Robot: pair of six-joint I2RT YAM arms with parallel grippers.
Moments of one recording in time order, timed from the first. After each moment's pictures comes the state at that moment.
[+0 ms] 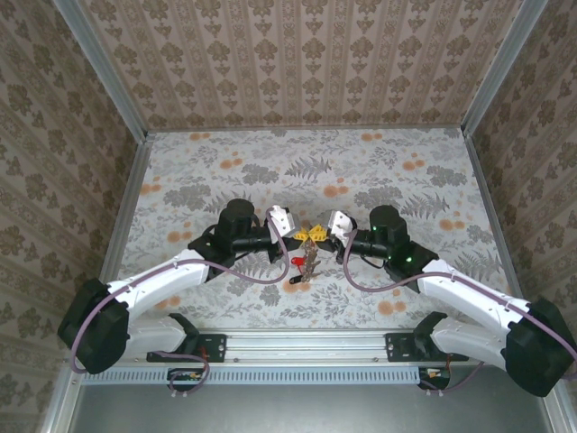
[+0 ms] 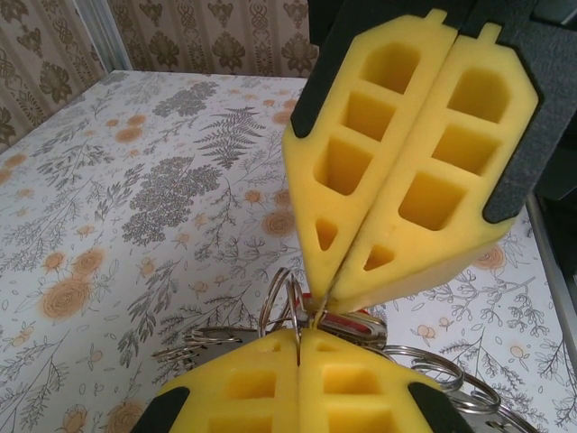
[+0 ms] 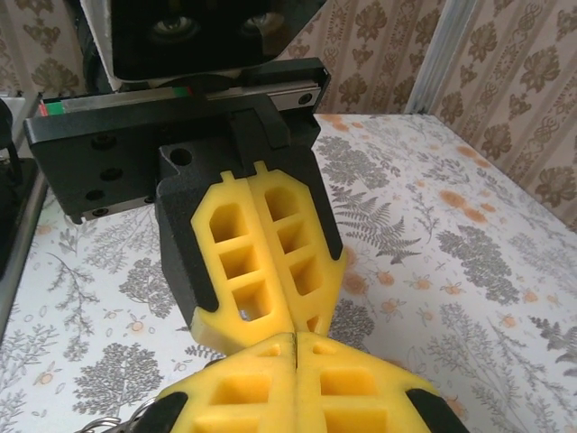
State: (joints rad) left arm -0.77 1.21 0.66 0.17 0.59 0.28; right arm 0.63 1.06 0.58 0.20 -0.48 -0.35
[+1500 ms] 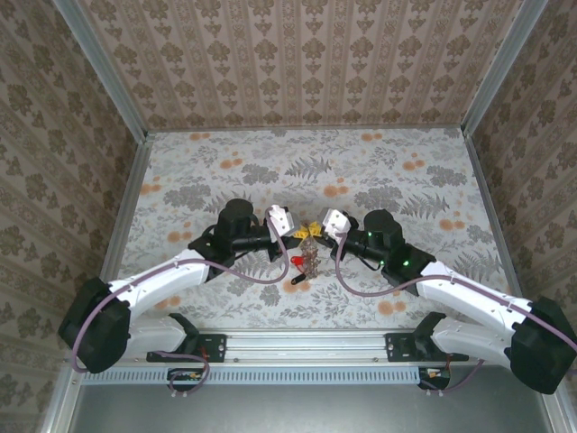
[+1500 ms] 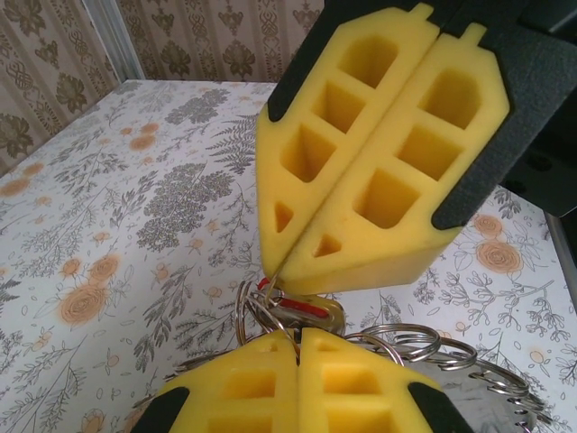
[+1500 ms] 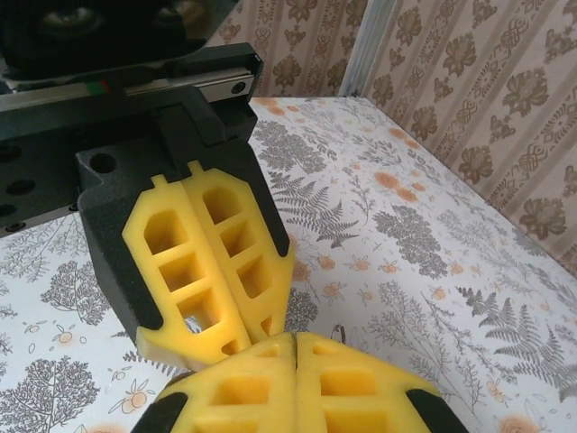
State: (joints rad) left arm -0.77 1.22 0.65 0.22 0.58 0.29; right arm 0.70 1.05 0.59 0.20 -0.23 -0.32
